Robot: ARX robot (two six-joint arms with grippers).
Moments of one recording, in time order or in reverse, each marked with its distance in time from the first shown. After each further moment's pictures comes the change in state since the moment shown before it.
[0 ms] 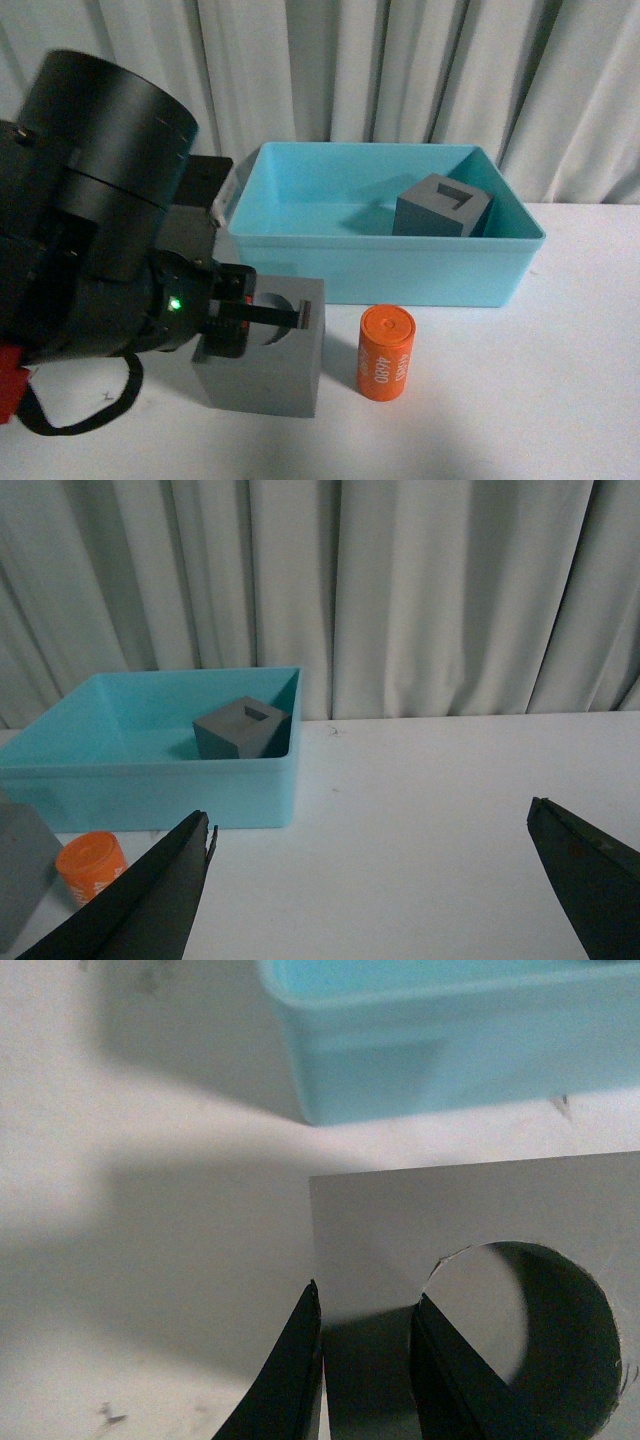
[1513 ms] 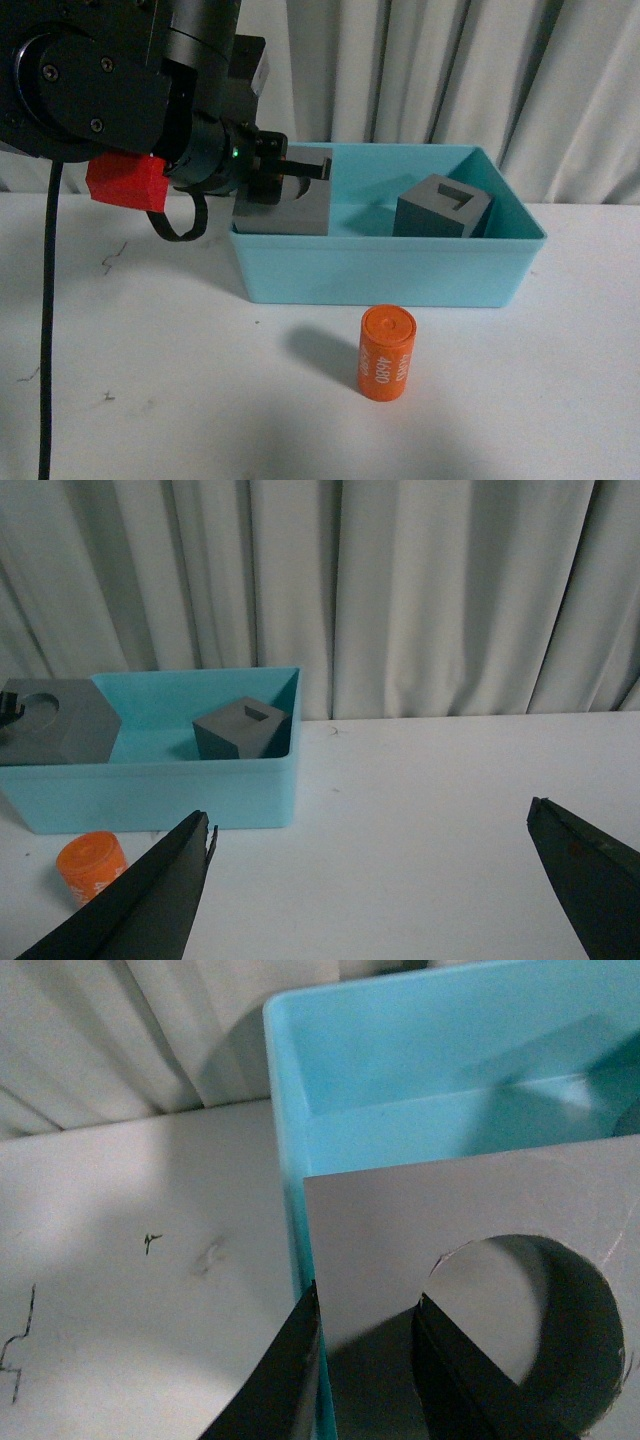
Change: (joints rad) left arm 0.058 0.243 0.425 0.042 -0.052 0.133; right arm 0.000 0.000 0.000 0.000 0.000 0.000
